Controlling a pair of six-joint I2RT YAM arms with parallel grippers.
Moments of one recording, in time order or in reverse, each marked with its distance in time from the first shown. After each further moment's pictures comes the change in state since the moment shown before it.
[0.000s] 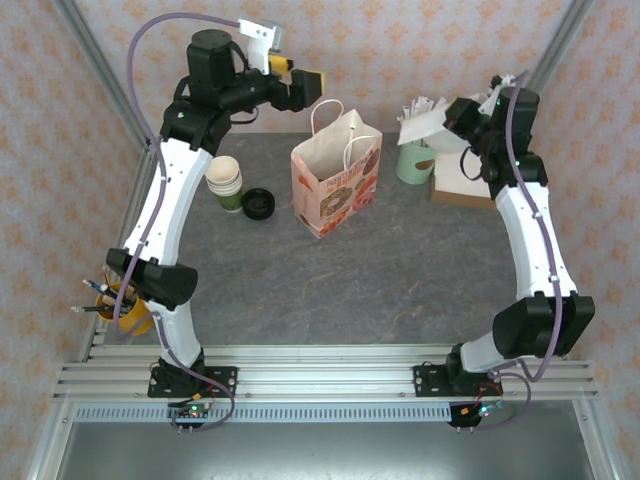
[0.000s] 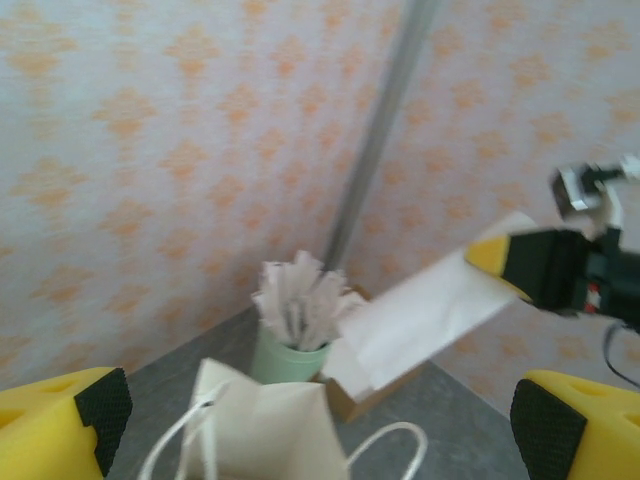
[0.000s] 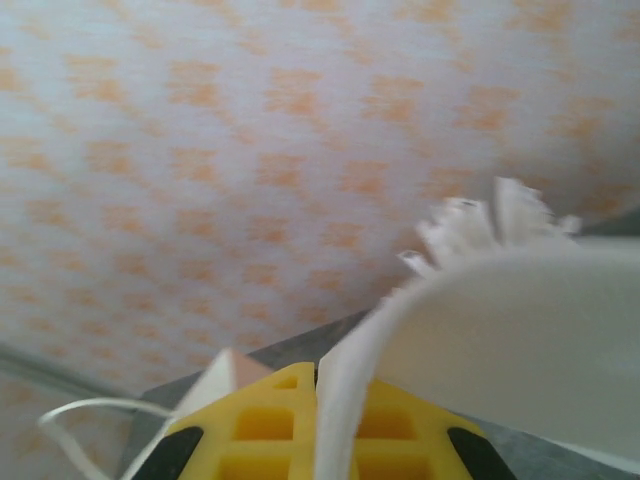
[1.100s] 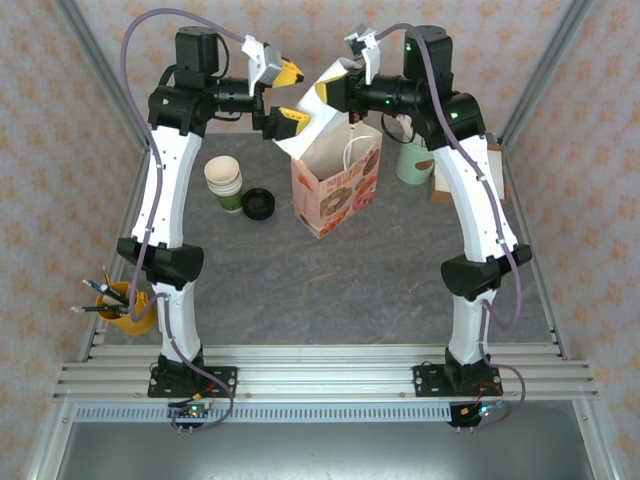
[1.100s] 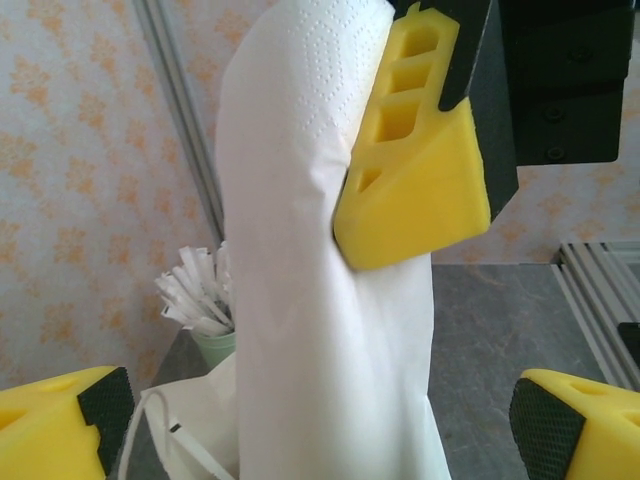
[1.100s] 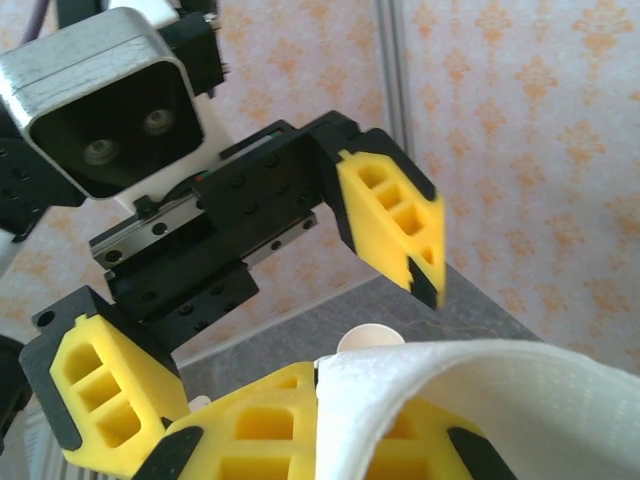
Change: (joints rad) left arm 0.126 0.157 0.275 -0.370 0.555 0.663; right arm 0.424 0.500 0.972 -0.462 -0.508 -0.555
